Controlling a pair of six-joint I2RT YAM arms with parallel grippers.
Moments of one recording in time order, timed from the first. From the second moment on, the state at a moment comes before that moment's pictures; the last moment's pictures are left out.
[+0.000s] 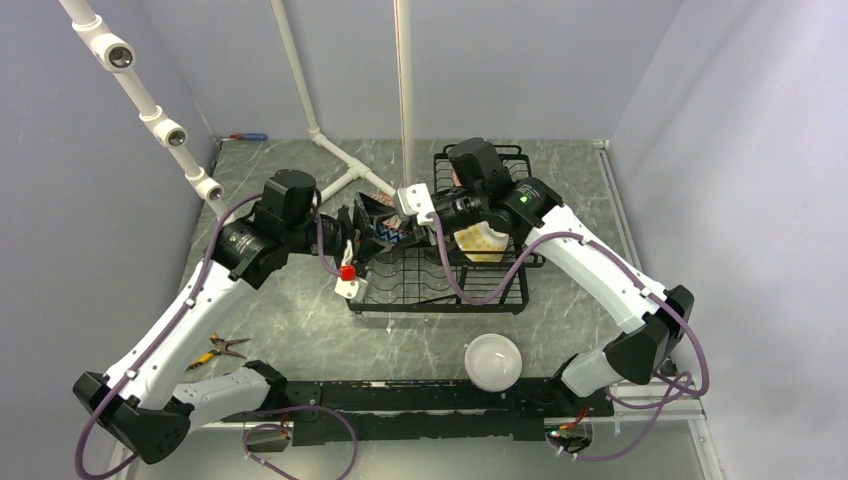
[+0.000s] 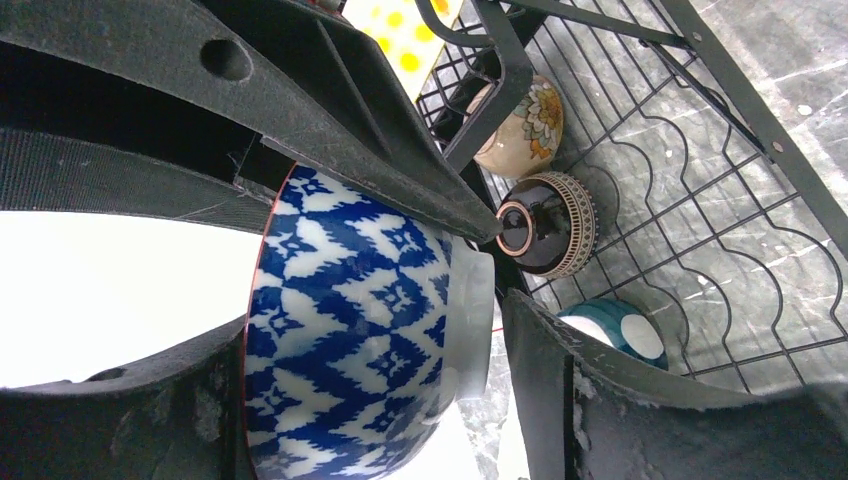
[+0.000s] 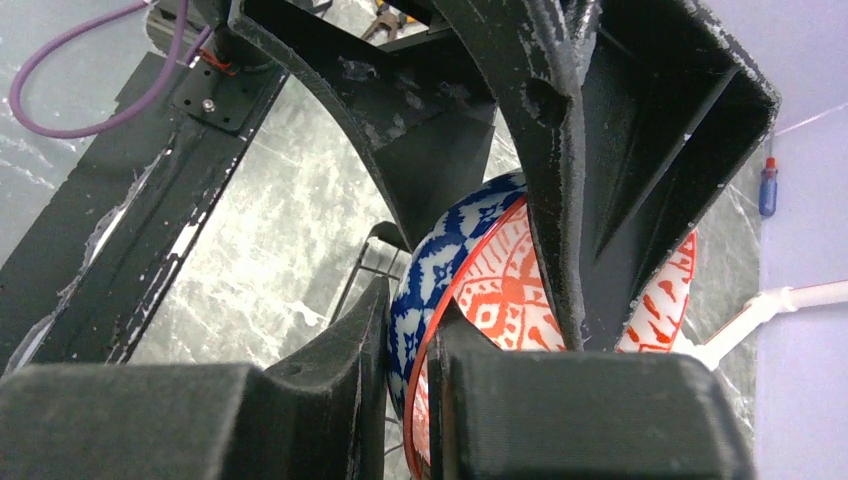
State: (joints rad) left arm -0.56 1.10 1.25 -0.71 0.76 1.61; right arm 0.75 1.48 1.58 -0.72 -0.91 -0.87
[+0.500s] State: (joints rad) left arm -0.57 1.08 1.23 -0.68 0.72 1.60; right arm 0.75 1.47 1.56 -0.69 -0.91 -0.85
